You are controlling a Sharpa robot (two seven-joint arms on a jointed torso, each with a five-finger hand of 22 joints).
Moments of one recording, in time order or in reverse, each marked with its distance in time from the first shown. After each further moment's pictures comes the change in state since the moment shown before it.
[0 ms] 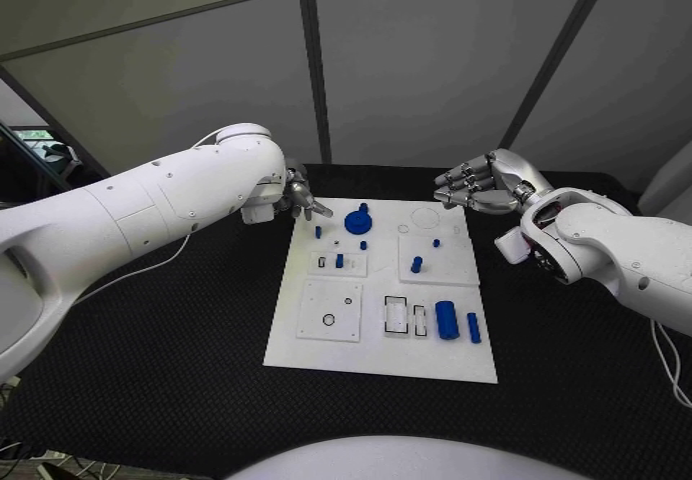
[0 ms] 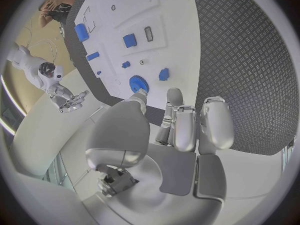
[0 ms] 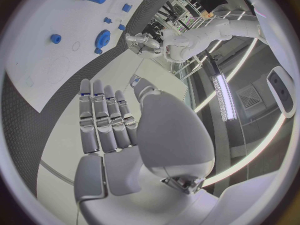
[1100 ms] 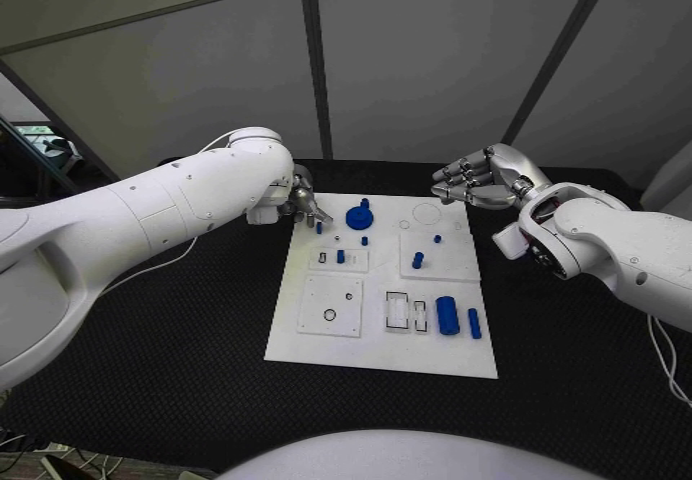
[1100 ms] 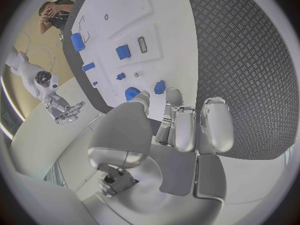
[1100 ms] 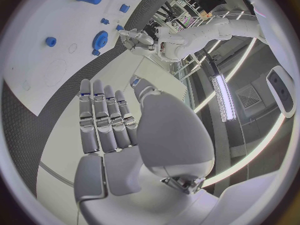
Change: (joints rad) left arm -0.017 0.051 -0.016 -0.073 -0.030 0.066 0.034; left_hand 0.038 0.038 -0.023 -0.007 0.004 0.034 -0.013 0.011 -0.010 0.011 -0.011 0.014 0.009 0.000 0.000 0.006 0.000 0.000 0.007 0.000 0.014 0.014; right arm 0.000 0.010 0.000 -0.001 0.000 0.003 0.000; right_hand -0.005 0.006 -0.003 -0.003 0.009 0.000 0.000 0.000 0.000 0.000 0.000 0.000 0.000 0.000 0.000 0.000 -0.002 0.000 0.000 0.000 -0.004 -0.003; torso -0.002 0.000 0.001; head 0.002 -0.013
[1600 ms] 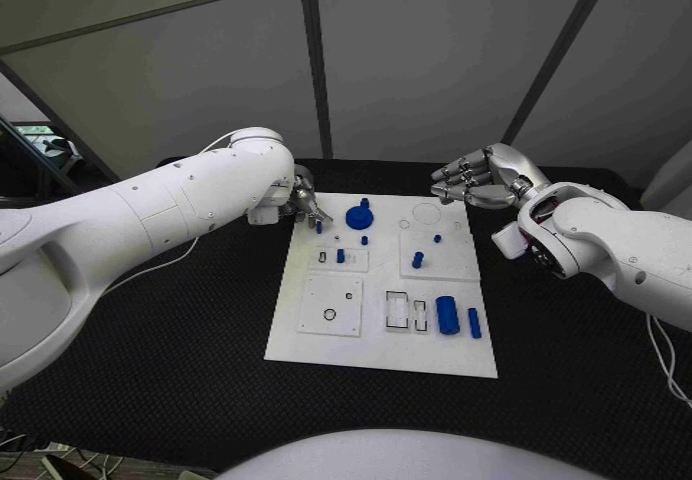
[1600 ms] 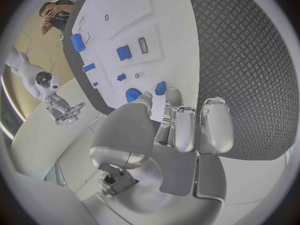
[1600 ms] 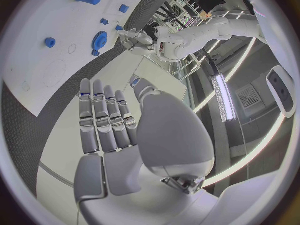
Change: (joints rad) left arm -0.002 0.005 0.000 -0.005 -0.001 0.004 0.007; left_hand 0.047 0.046 0.003 -0.012 0.000 0.011 -0.003 0.012 0.000 0.007 -0.007 0.004 0.000 0.000 0.000 0.005 0.000 0.000 0.004 -0.004 0.004 0.000; right arm 0.000 0.002 0.000 -0.001 0.000 0.002 0.000; right_hand 0.000 0.000 -0.003 -0.003 0.006 0.000 0.000 0.000 0.000 0.000 0.000 0.000 0.000 0.000 0.000 0.000 -0.001 0.000 0.007 0.000 0.000 -0.003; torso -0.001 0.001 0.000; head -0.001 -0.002
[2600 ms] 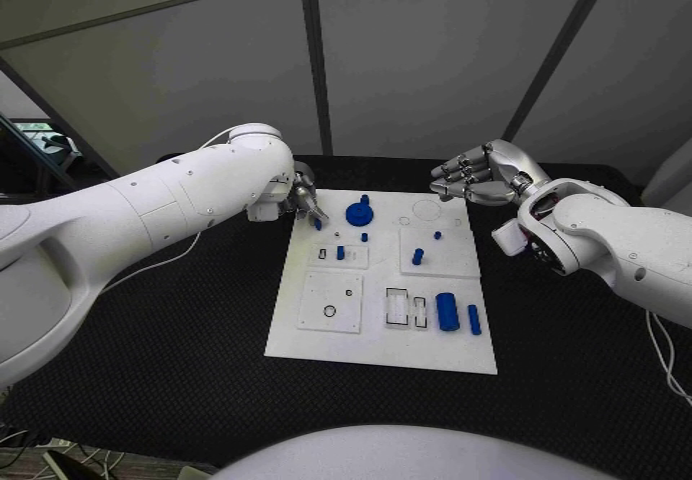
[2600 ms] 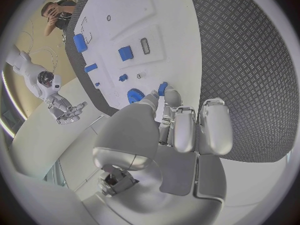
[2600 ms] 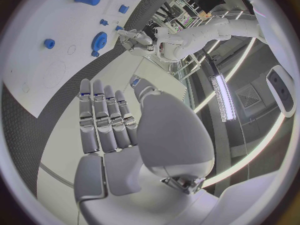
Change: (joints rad) left arm 0.000 0.000 0.000 -0.007 0.010 0.008 0.023; left_hand 0.120 0.054 0.081 -0.079 -0.001 0.025 -0.025 0.032 0.011 0.033 -0.026 0.012 0.016 0.003 -0.018 0.006 0.000 0.000 0.013 -0.013 0.015 0.000; right arm 0.000 0.002 0.000 0.000 0.000 0.005 -0.001; right_hand 0.000 0.000 0.000 0.000 0.000 0.000 0.000 0.000 0.000 0.000 0.000 0.000 0.000 0.000 0.000 0.000 -0.001 0.000 0.000 0.000 -0.004 -0.001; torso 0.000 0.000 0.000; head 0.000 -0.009
